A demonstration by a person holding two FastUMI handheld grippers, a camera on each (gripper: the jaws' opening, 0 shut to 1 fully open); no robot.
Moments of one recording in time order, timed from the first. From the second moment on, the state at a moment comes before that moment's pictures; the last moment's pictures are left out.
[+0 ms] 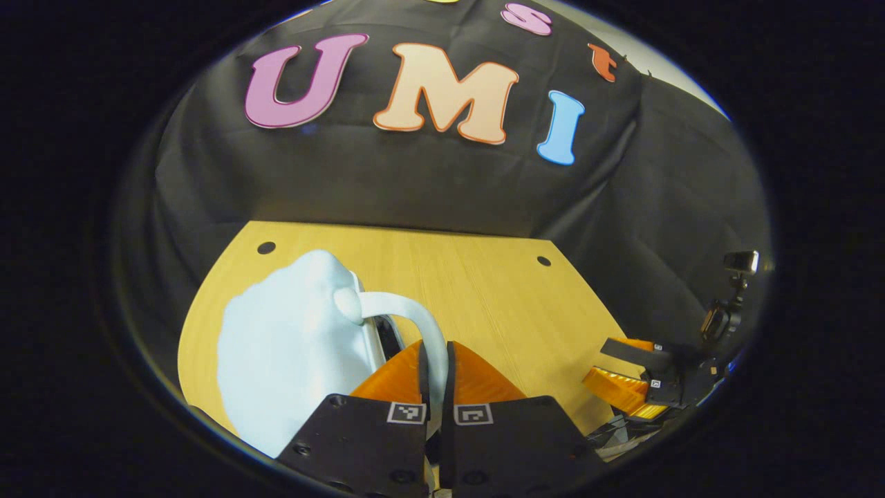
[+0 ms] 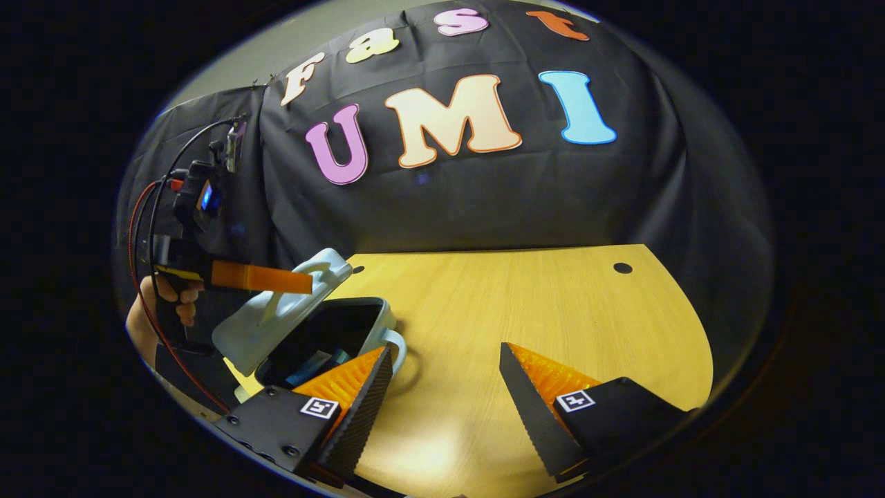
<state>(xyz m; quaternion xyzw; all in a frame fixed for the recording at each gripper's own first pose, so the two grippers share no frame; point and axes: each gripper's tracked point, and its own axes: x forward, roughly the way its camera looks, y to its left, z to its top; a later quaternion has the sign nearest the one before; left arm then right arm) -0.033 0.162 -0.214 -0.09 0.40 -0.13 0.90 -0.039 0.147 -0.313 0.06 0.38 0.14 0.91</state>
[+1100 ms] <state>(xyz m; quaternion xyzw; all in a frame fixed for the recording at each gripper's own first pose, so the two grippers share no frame) -0.040 0.125 -0.103 -0.01 0.15 0.03 0.99 0.012 0.086 -0.176 0.07 0.18 0.10 0.98</state>
